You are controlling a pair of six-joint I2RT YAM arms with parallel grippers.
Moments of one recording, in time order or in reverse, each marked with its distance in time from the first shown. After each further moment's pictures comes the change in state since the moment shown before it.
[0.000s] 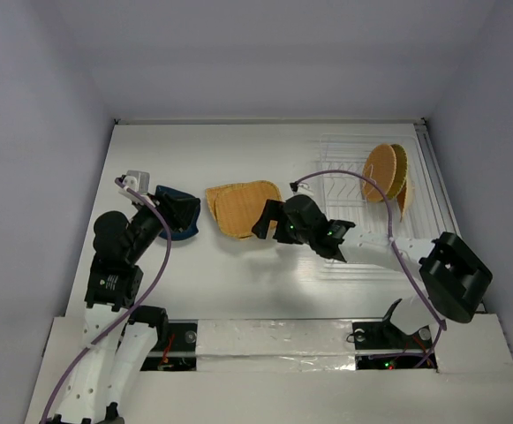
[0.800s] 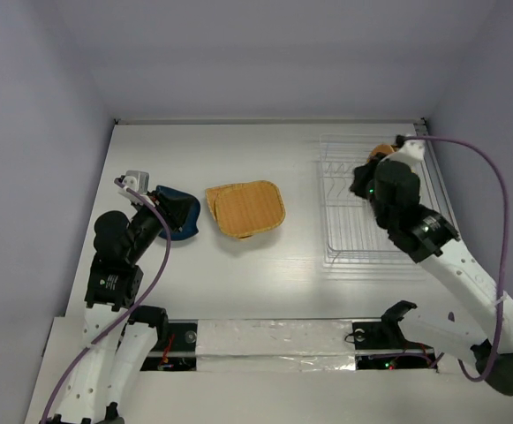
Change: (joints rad) left arm -0.001 0.000 0.000 -0.015 -0.027 0.001; right arm -0.194 -0.507 0.234 -0.426 0.407 -0.291
